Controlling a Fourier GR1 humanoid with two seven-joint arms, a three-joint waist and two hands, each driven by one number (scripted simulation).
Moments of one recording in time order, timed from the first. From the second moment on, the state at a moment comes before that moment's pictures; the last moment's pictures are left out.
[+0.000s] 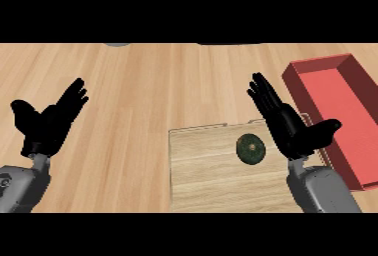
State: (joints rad) left arm -0.25 0.51 -0.17 -1.39 0.35 0.14 0.15; right arm -0.28 -0.19 0.22 -1.52 -0.27 -0.04 0.05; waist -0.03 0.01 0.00
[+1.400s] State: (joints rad) left arm -0.26 0.51 -0.26 -1.52 0.14 0.04 -0.09; right arm -0.21 -0.90 0.27 -2.08 0.40 0.25 0.29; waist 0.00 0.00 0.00
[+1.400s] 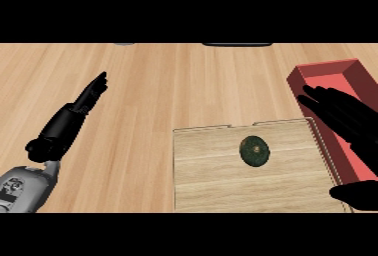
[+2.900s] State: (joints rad) left arm -0.22 0.44 -0.17 -1.52 0.06 -0.04 -0.11; right arm -0.45 -0.39 0.72 -1.89 0.75 0.65 0.90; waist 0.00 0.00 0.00
